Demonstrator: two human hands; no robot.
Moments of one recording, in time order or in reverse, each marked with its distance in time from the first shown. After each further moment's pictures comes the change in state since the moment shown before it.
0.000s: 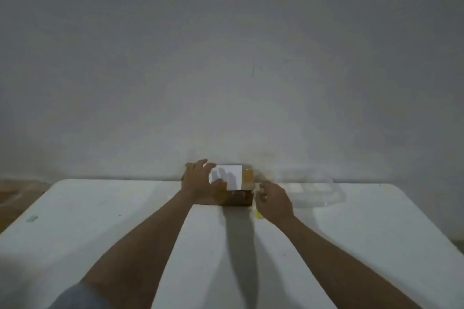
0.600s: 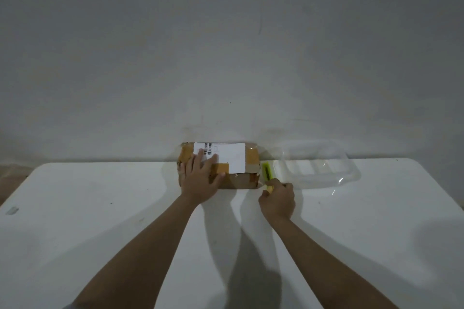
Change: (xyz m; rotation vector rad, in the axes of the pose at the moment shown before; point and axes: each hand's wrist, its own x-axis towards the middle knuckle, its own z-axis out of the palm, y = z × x) left_hand -0.007 -0.030 0.069 0.005 0.088 -0.050; right_hand -0.002 0.017 0.064 -0.010 0.139 0.456
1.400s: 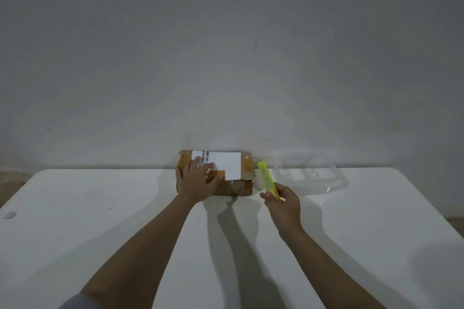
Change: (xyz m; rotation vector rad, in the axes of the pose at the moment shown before) left_hand 0.006 0.010 -0.020 -0.032 -0.041 -0.065; right_hand -0.020 0.000 -0.050 0.765 -0.082 0.094
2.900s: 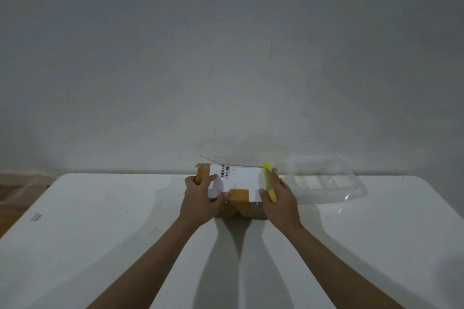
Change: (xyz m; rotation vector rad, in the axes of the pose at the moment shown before) left_hand -0.050 0.002 -0.042 -0.264 -0.046 -0.121; right_hand 0.015 -0.002 0.030 -0.483 -0.192 -0.466
